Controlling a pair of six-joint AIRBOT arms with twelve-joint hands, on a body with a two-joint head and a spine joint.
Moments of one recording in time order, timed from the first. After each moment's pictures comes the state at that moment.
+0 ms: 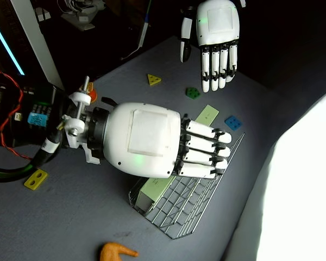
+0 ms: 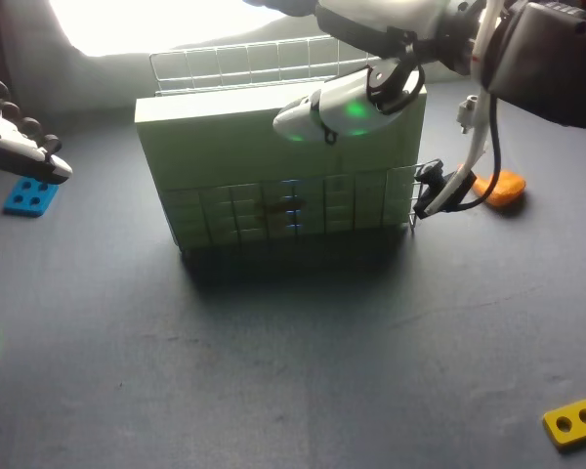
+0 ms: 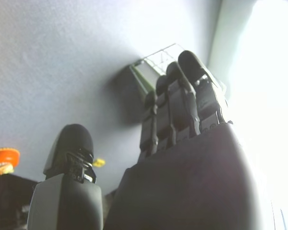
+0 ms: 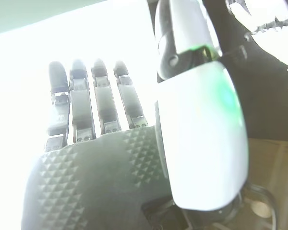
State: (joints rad) left arm -0.06 -0.66 1.08 3.00 -0.82 -1.50; right arm -0.13 -1.27 1.20 0.59 0.27 -1.37
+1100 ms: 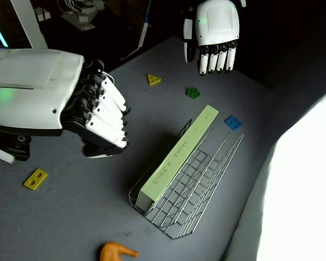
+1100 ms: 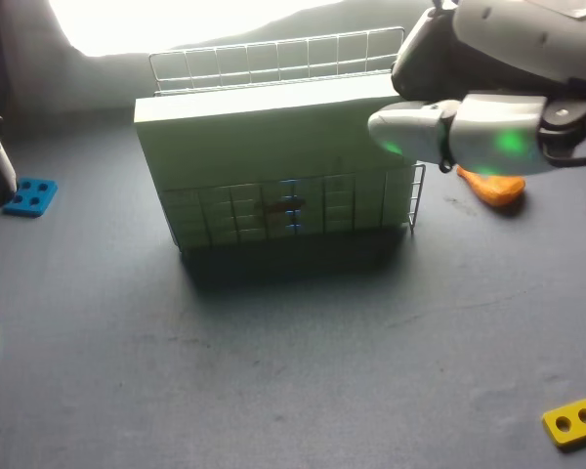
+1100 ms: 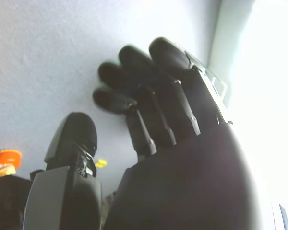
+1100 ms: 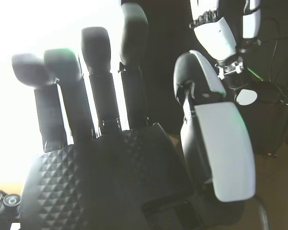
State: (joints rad) left arm -0.06 -0.66 1.08 3.00 -0.82 -1.49; right arm -0.14 -0.83 0.77 0.28 0.31 -1.37
